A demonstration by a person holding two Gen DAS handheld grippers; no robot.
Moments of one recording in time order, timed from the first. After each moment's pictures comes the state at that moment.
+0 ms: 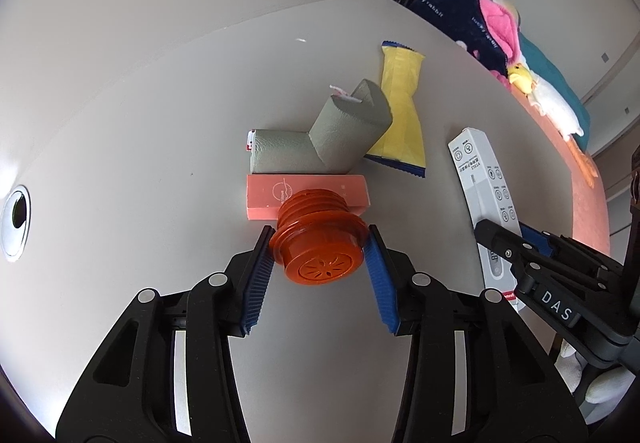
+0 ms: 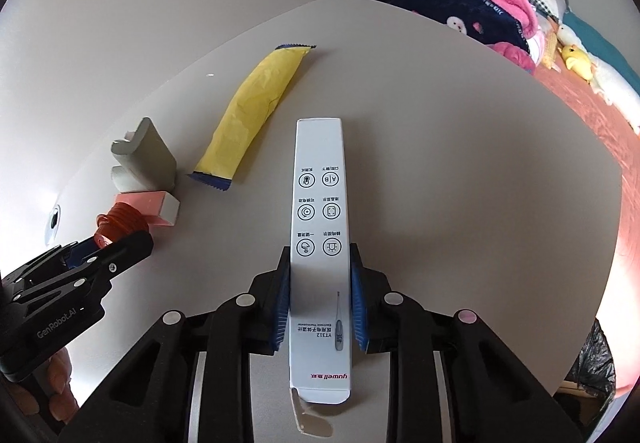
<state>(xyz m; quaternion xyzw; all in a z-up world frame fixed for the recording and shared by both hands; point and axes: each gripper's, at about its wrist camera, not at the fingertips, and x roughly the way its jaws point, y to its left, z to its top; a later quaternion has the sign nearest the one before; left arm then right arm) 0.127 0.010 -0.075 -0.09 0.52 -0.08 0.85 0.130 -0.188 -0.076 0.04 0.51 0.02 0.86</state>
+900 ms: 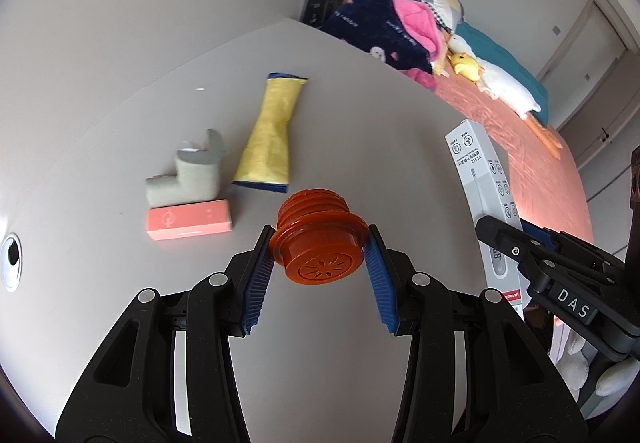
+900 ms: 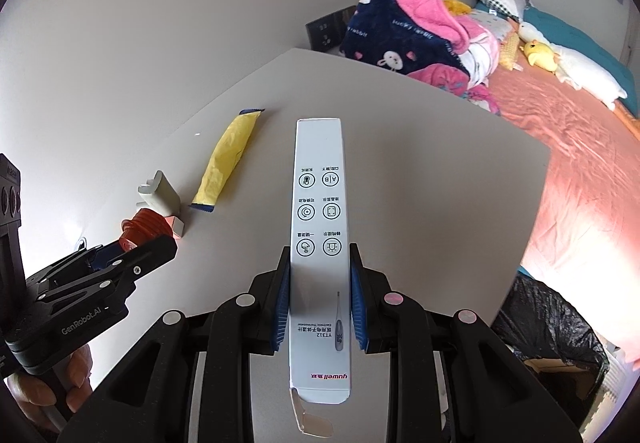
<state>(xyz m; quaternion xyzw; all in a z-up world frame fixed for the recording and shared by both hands) 0.108 -0.063 -0.024 -0.05 0.48 -0.16 0.86 0.073 -0.249 -0.011 0.09 0.46 -0.01 0.89</state>
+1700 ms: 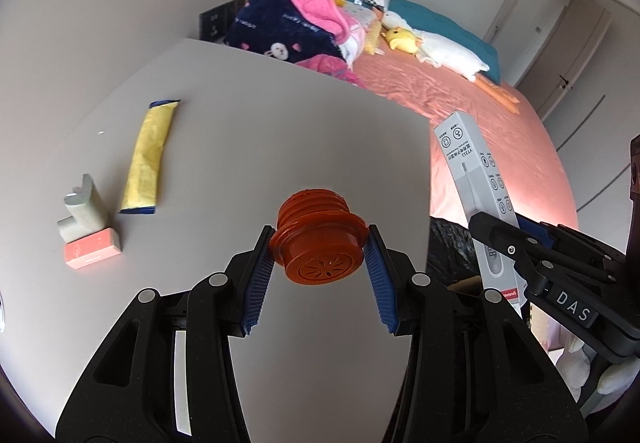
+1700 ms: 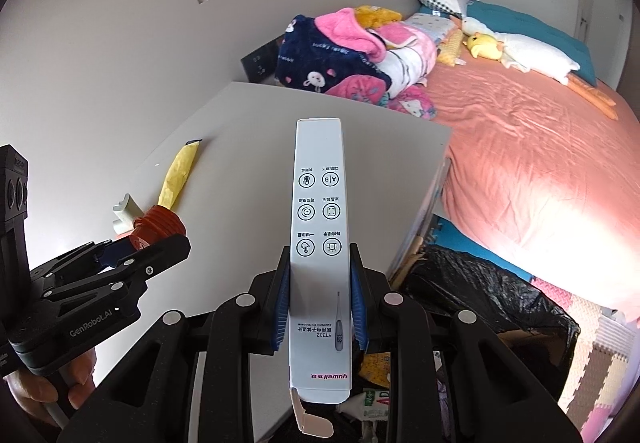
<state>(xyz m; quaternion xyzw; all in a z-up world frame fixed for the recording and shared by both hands) 0.083 -0.161 0.001 0.01 0.46 -0.26 0.85 -0.002 -0.322 0.017 0.13 0.42 -0.09 0.89</state>
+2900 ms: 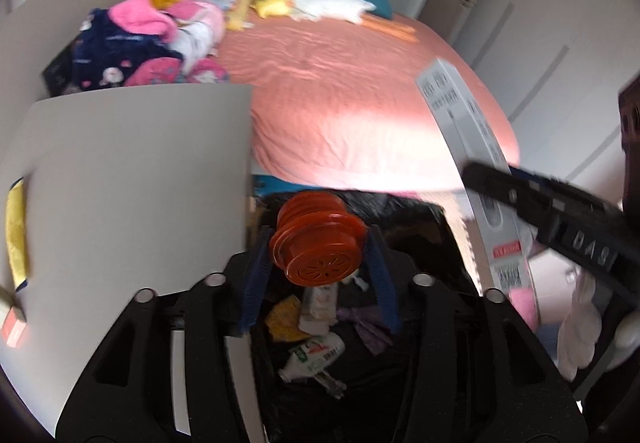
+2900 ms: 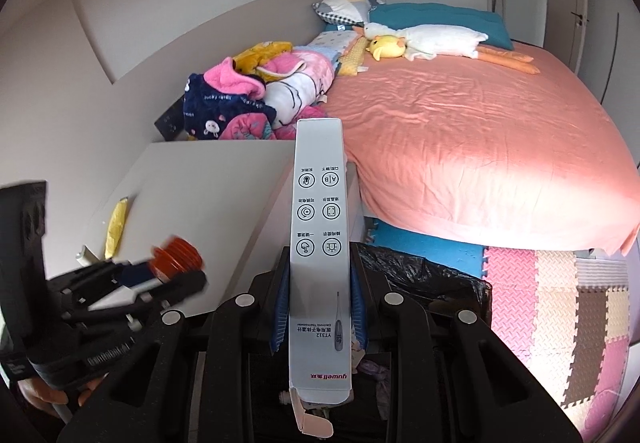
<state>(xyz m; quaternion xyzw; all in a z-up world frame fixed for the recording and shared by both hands) 0.015 -0.304 0.010 0.11 0.46 -0.44 0.76 -0.126 -0.435 0.042 0.20 0.36 -0.20 0.89</state>
